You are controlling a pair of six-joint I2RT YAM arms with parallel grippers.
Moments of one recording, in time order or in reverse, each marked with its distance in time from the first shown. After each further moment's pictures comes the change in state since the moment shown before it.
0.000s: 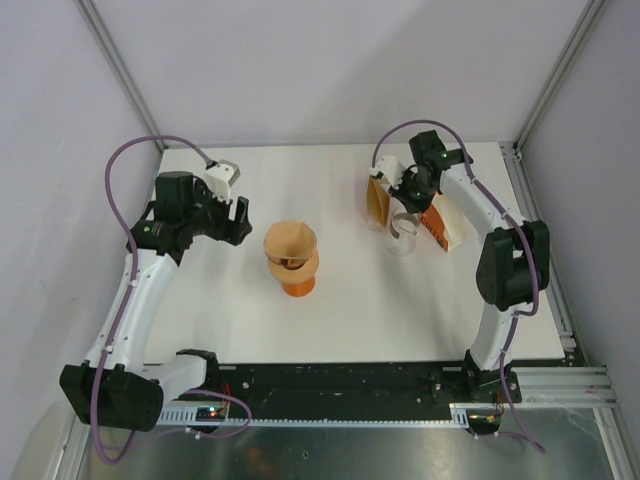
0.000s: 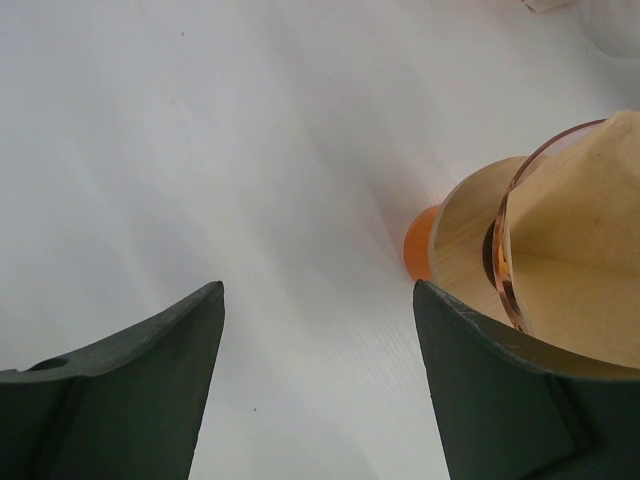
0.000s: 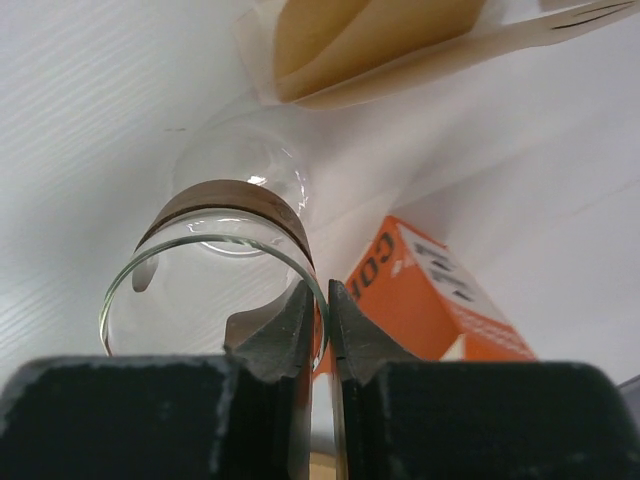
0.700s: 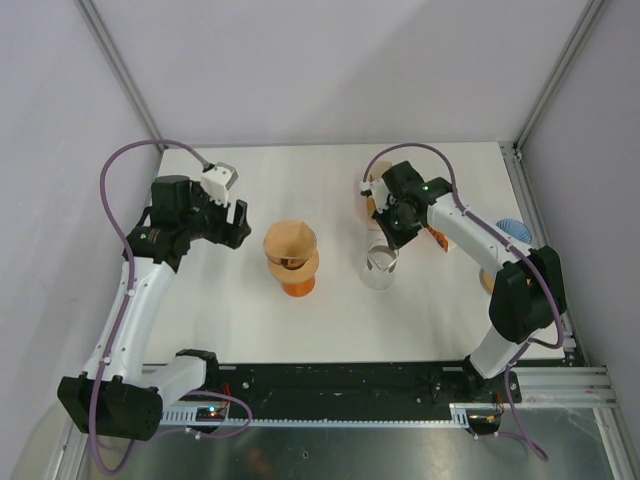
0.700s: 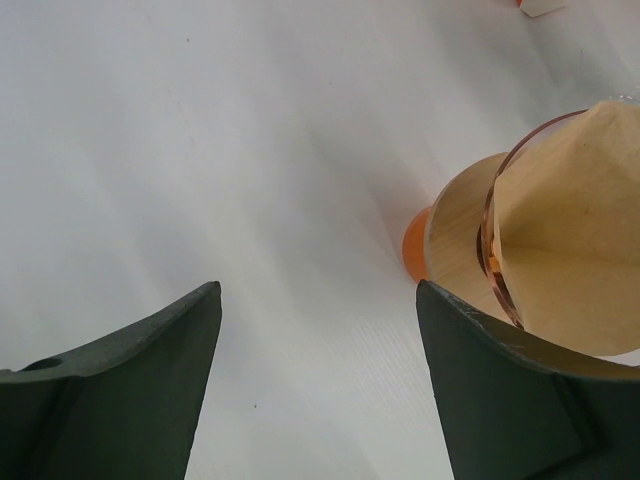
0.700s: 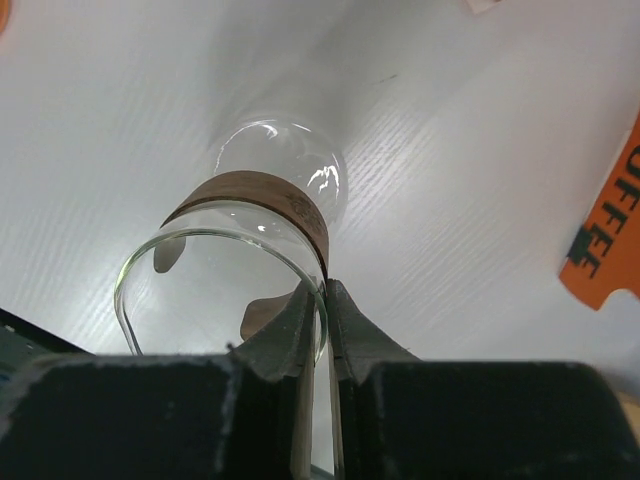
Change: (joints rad) left arm 0.002 -0.049 -0.019 0.000 0.000 0.000; right arm 0.209 -0.235 -0.280 0.001 0.082 0.637
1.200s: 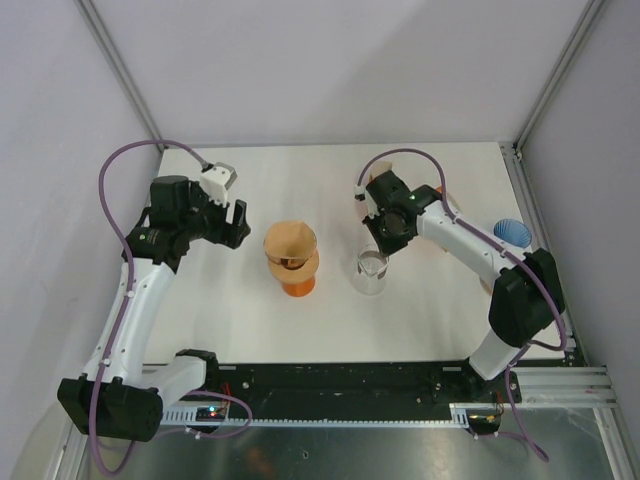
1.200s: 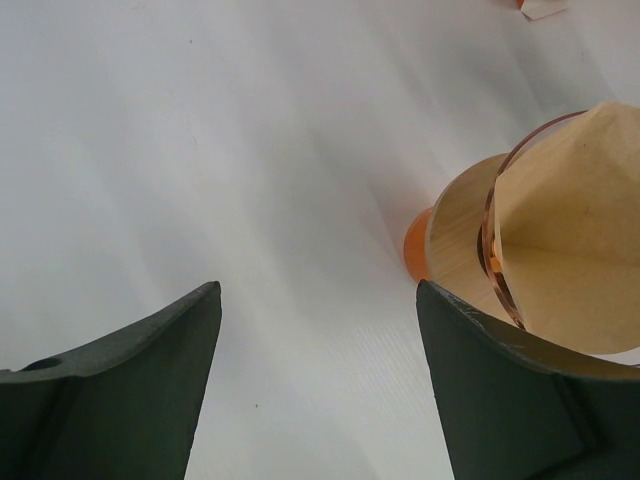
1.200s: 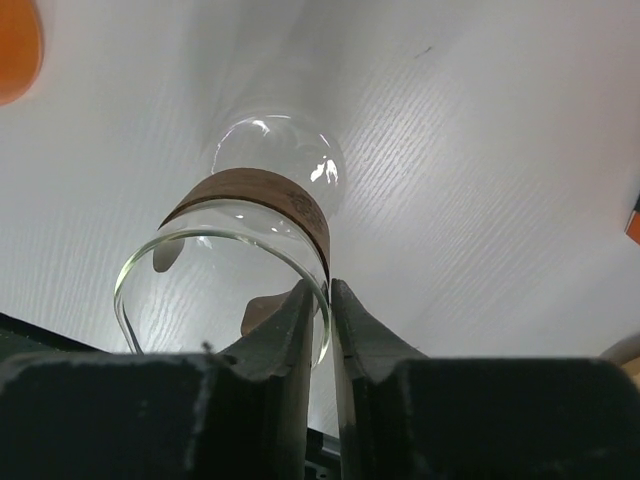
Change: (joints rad) left arm 0.004 -0.006 -0.002 0.000 0.000 0.000; right arm 0.117 -0.014 -0.014 -0.004 0.113 0.262
